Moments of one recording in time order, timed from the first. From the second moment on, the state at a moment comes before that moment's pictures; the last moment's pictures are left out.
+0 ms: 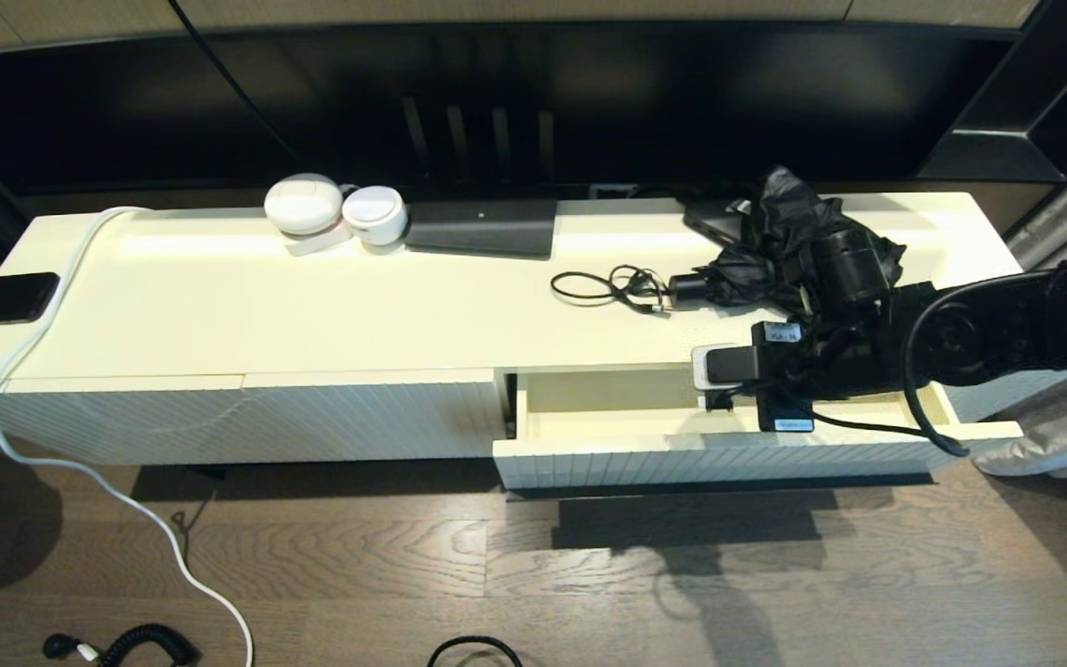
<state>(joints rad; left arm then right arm) 0.00 0.00 0.00 0.01 -0.03 0.11 0.32 1.96 -1.41 0.15 -0.04 -1.28</state>
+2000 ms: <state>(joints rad) 0.00 0.00 0.00 0.01 -0.03 0.11 0.29 2.03 -1.51 0.43 -0.04 -1.32</state>
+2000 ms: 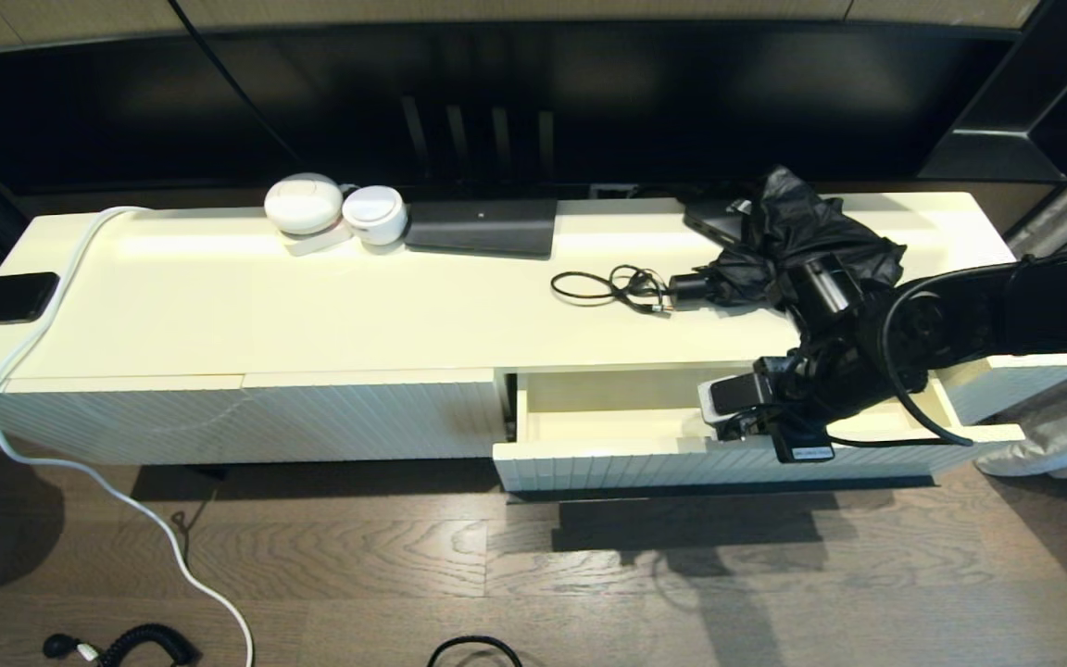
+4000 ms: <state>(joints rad) 0.00 0.00 0.00 0.01 -0.03 0.11 0.34 1.91 -1.17 0.39 -0.03 -1.30</state>
